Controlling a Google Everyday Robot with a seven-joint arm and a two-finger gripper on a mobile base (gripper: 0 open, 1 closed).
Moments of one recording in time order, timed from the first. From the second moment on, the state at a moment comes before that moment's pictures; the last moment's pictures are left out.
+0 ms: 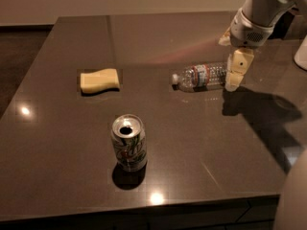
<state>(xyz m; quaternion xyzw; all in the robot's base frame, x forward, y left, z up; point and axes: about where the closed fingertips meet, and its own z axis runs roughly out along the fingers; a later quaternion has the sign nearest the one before) 0.619 -0.215 0.897 -0.66 0.74 0.02 0.13</state>
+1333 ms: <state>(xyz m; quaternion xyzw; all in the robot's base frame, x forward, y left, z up) 0.637 -0.194 0.862 -0.66 0.74 0.07 0.12</state>
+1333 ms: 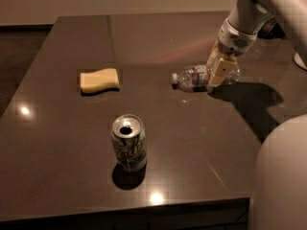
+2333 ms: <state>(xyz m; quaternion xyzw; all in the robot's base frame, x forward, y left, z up) 0.587 -0.172 0.939 -0.66 0.71 0.11 0.20</state>
